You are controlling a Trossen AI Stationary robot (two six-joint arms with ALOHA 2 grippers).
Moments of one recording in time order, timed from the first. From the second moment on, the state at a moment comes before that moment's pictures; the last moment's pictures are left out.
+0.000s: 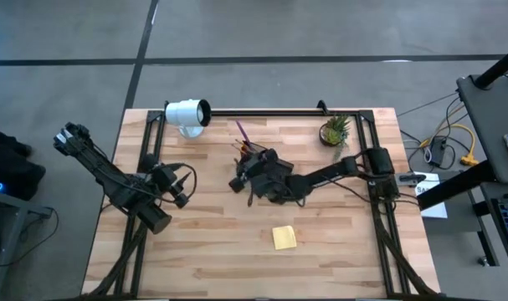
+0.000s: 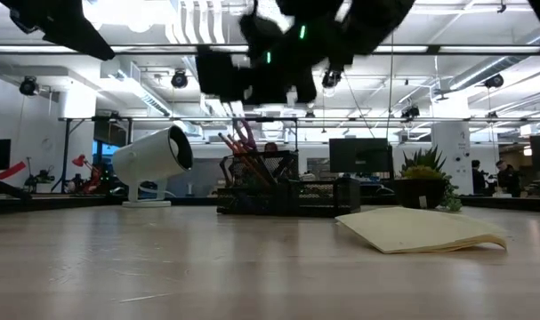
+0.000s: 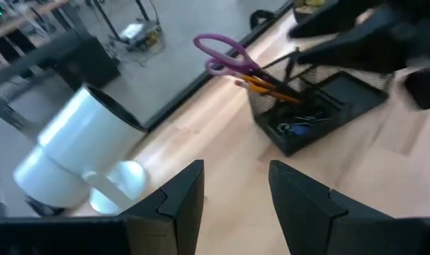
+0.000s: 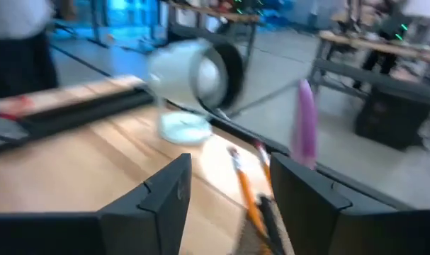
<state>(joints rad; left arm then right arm) -0.70 1.06 0.92 -1.35 -1.11 -1.28 0.13 2.04 1.29 0.46 1.00 0.19</state>
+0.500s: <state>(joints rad) -0.70 0.79 0.98 -0.87 -1.01 -0.86 0.24 1.50 1.29 -0.34 0.61 0.46</state>
